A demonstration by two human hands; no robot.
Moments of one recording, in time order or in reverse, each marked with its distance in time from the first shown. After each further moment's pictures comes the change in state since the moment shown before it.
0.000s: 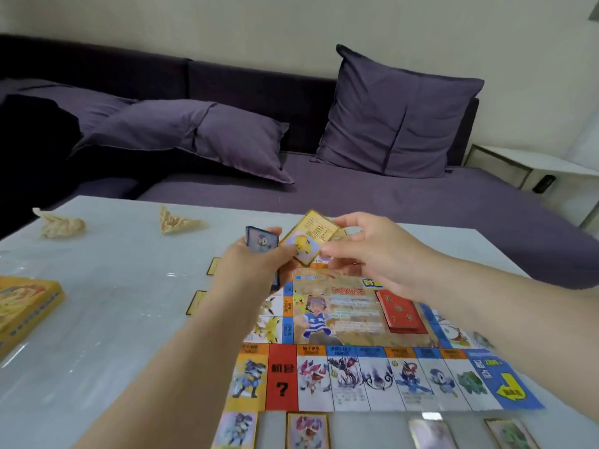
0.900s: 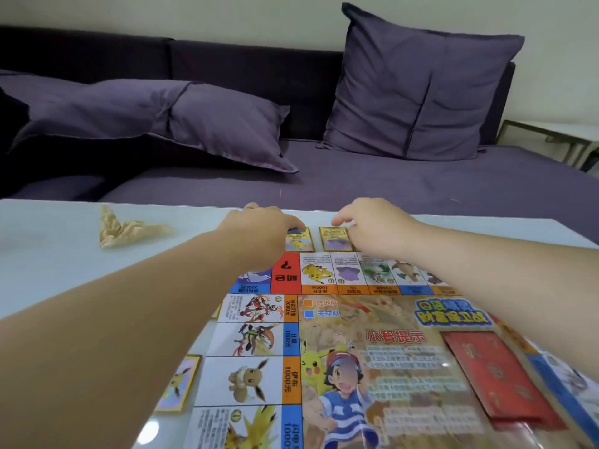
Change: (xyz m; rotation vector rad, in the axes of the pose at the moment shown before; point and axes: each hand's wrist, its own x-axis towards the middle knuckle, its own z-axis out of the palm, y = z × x) left_hand 0.197 -0.027 0.025 1.800 -0.297 0.401; right_hand 0.187 0.068 -0.029 -1.151 0.099 -0.122
